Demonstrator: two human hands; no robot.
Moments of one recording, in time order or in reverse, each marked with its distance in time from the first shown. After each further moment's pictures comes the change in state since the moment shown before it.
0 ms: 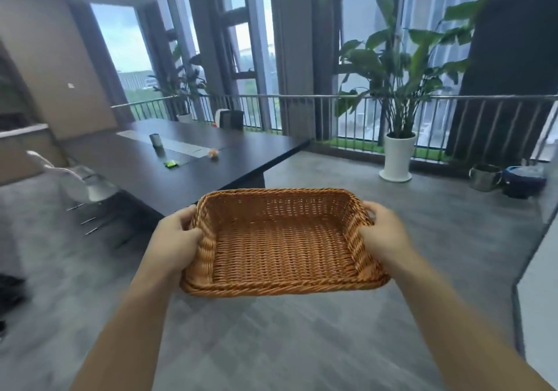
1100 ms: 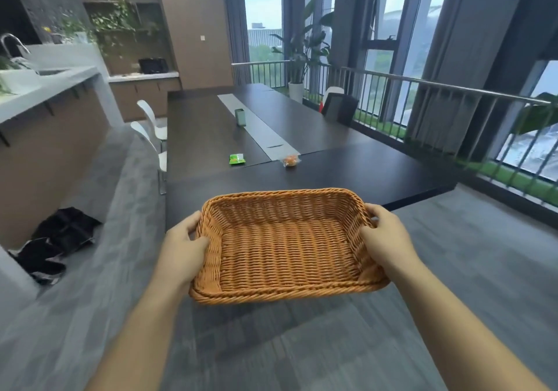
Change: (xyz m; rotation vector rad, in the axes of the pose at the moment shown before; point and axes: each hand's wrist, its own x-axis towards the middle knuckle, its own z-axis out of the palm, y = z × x) left_hand 0.649 -0.109 0.087 0.019 0.488 -0.222; right_hand 0.681 -0.130 0.403 -0.041 -0.441 -0.205
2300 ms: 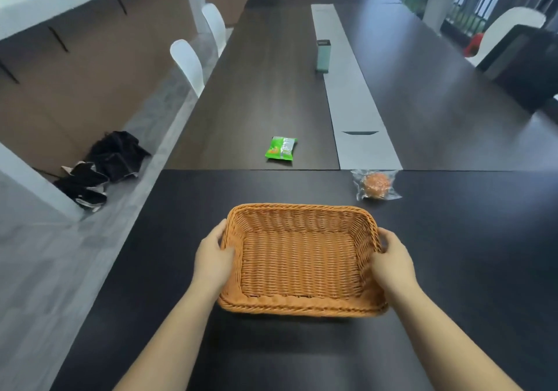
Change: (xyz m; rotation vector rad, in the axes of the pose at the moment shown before) left_hand 0.537 -0.137 0.211 0.116 0.302 -0.436; right_hand 0.593 0.023 0.336 -0.152 -0.440 0.189
